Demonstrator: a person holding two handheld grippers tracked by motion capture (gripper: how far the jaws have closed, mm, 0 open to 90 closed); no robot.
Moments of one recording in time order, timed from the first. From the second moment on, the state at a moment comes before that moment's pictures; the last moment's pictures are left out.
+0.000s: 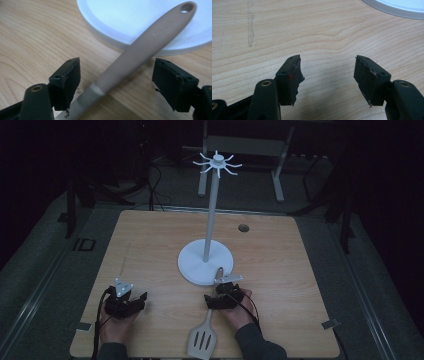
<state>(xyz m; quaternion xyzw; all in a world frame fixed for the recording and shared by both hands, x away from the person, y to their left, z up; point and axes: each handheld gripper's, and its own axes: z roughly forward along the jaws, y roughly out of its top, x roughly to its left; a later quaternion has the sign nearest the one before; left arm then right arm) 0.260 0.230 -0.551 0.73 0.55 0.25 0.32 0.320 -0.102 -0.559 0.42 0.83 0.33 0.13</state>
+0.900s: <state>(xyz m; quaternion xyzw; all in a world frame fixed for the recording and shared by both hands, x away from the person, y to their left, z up) 0.260 0.231 -0.551 0.73 0.55 0.26 0.31 0.338 -0.117 -0.543 0.35 0.89 0.28 0.11</state>
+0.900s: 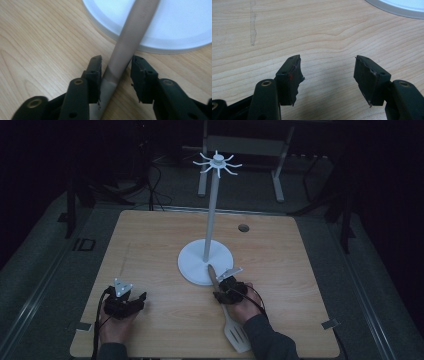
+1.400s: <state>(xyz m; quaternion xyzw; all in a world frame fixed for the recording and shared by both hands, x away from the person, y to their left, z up) 0.260 0.231 -0.552 0.73 0.55 0.25 0.31 0.360 -0.129 -0.531 0.29 0.93 0.22 0.08</state>
